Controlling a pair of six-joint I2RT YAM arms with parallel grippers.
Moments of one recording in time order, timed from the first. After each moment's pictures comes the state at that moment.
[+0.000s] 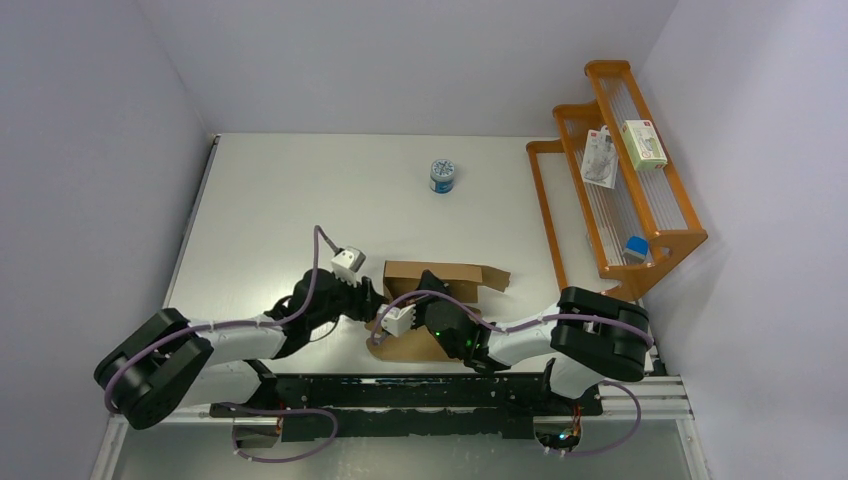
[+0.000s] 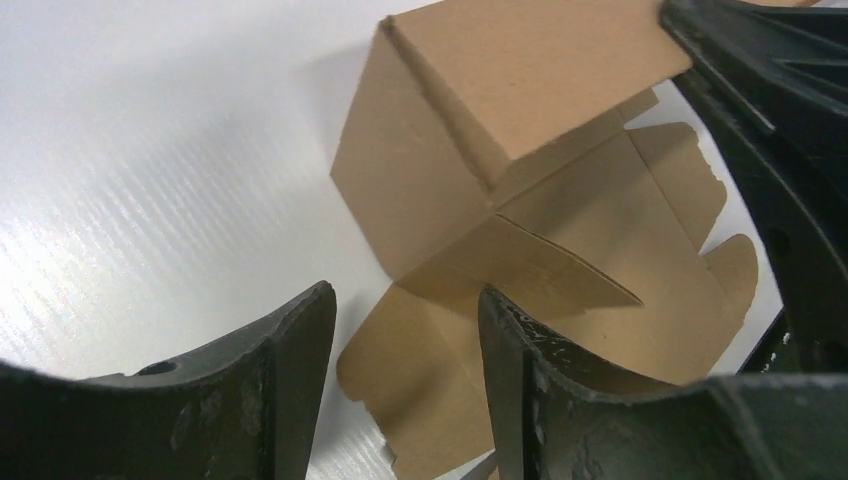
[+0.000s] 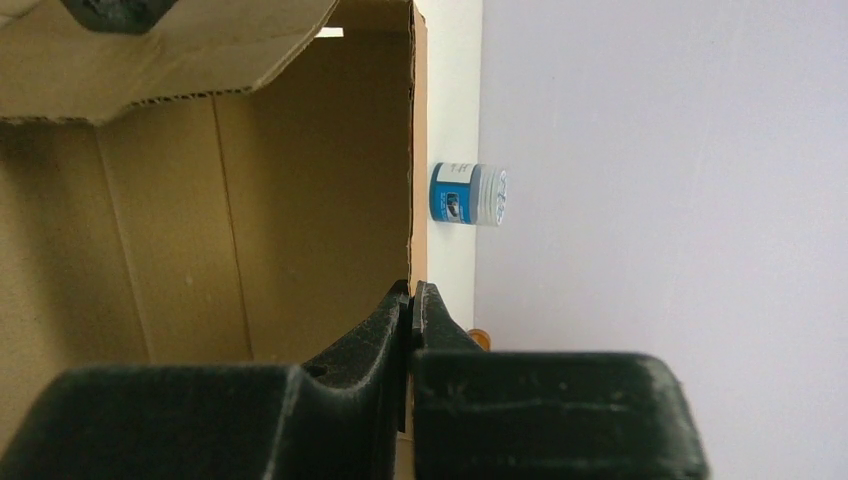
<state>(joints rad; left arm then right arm) -0.71 1.23 0.20 0.59 0.11 -0.39 1.23 1.54 0.39 0.82 0.64 -1.20</state>
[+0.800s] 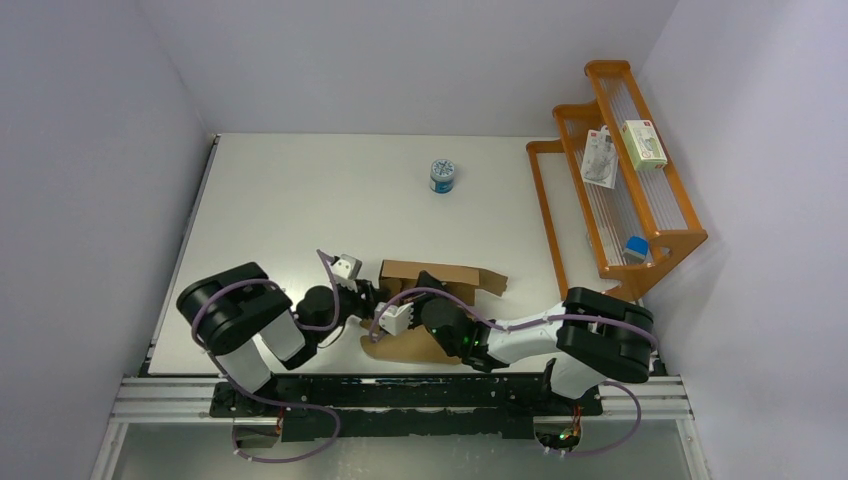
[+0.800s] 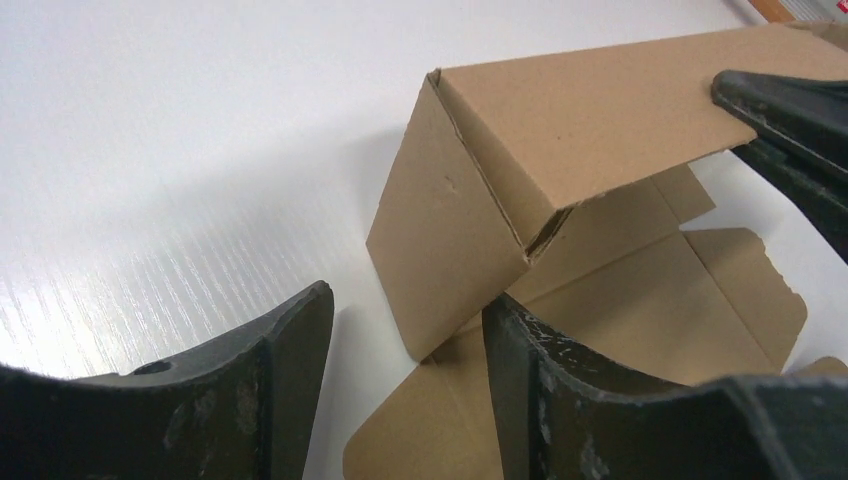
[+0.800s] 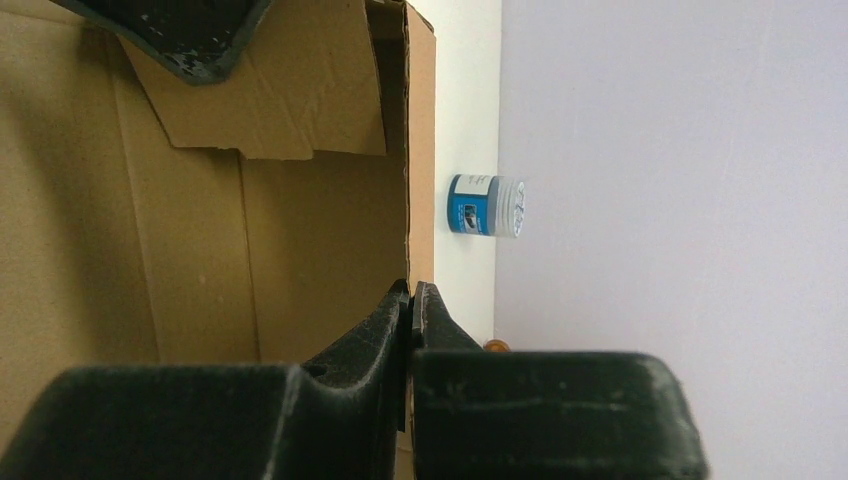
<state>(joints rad) -0.80 1.68 0.09 1.36 -0.12 -0.36 1.22 1.52 0.42 0.73 0.61 -1.13</state>
